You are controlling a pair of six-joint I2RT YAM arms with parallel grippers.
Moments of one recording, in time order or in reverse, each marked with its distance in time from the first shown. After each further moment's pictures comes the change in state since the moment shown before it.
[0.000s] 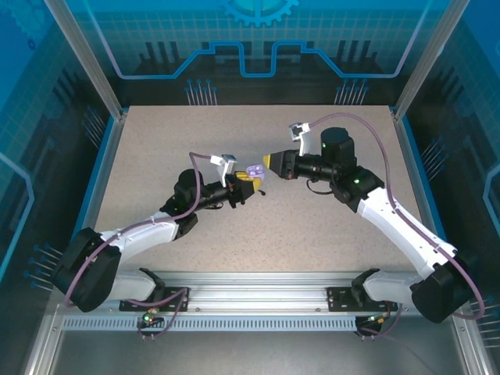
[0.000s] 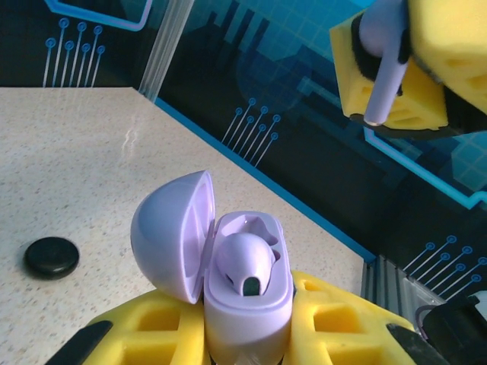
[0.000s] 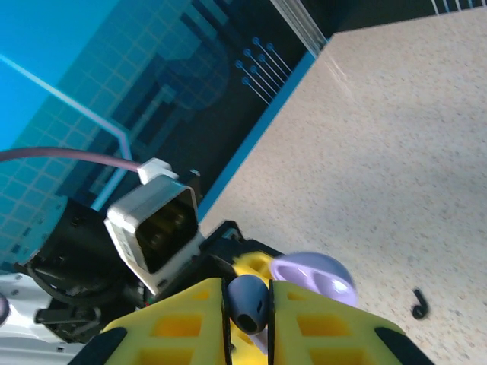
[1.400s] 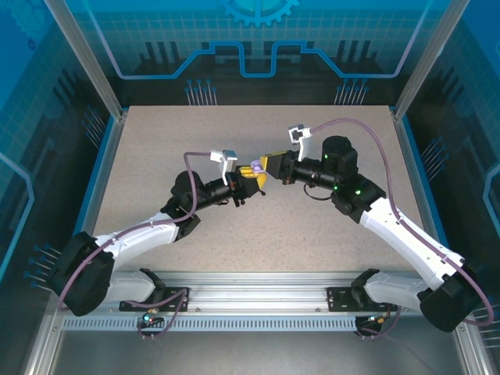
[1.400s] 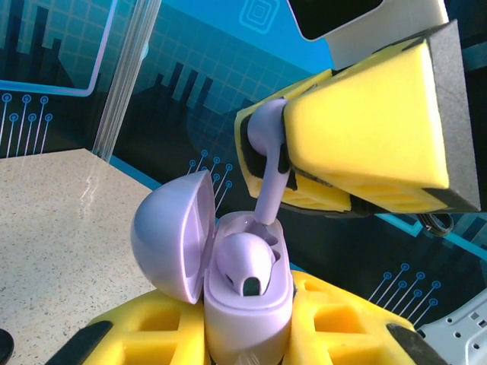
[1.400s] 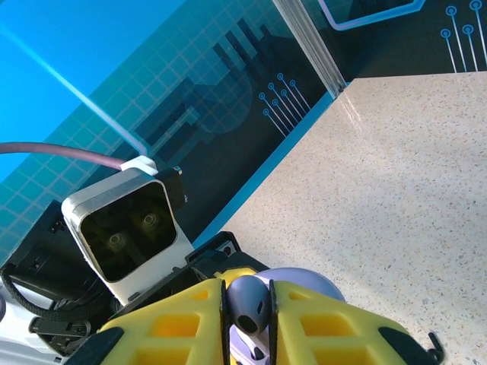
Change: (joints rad) left arm -0.058 -0.040 0.036 0.105 -0.014 -0.045; right arm 0.070 -0.072 -0.054 0.099 0.087 -0.024
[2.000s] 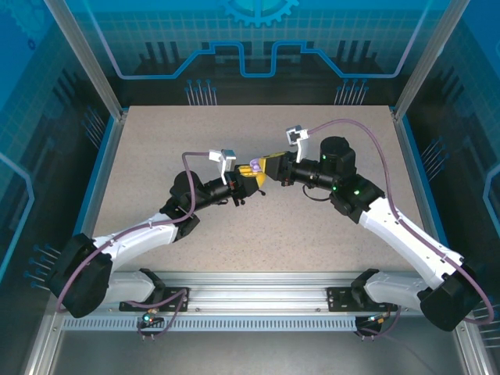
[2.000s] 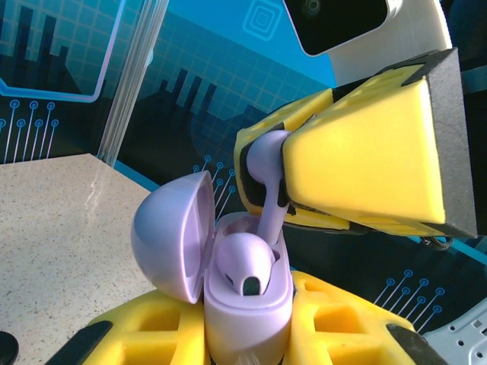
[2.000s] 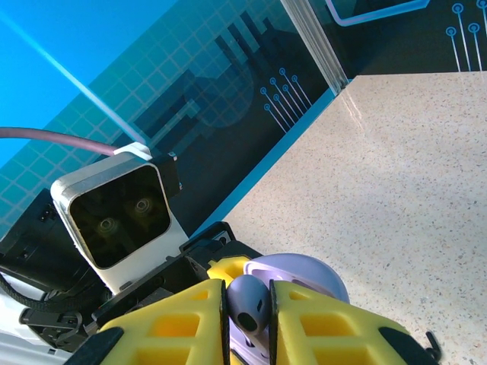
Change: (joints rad) left arm -0.001 -0.012 0.002 -0.007 -0.018 -0.001; right arm 0.012 0.006 0.001 -0.008 0.004 -0.027
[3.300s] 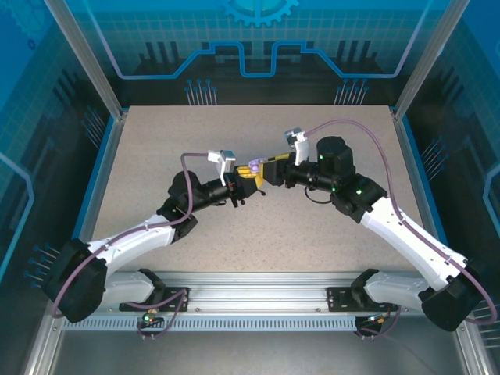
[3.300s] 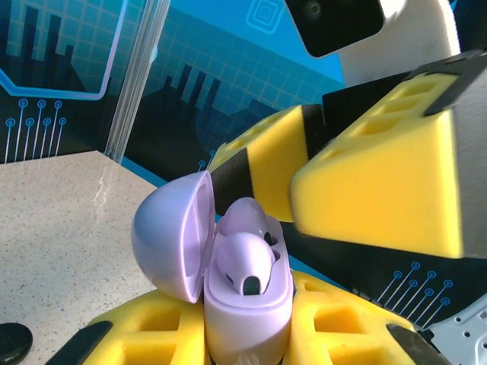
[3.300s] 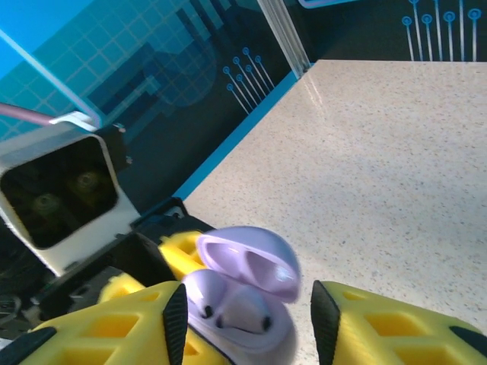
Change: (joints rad) left arm -0.001 -0.045 0.000 -0.073 -0.006 0.048; right arm 0.026 -0.010 0.051 -0.171 0.109 -0.102
